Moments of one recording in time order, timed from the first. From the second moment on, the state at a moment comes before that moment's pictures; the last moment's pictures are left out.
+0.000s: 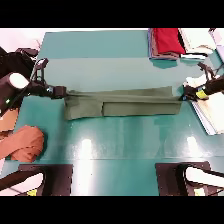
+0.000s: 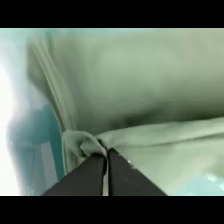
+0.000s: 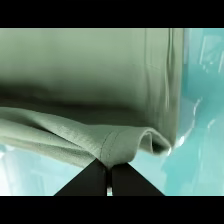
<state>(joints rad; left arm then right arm) -0.03 -1.23 1.06 1.16 -0.93 -1.42 -0.29 -1.33 1.20 -1.18 1.36 1.35</state>
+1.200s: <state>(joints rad) -0.19 -1.43 1.27 0.99 -0.94 -1.44 -0.48 -1.70 1.27 -0.87 1.37 1.19</state>
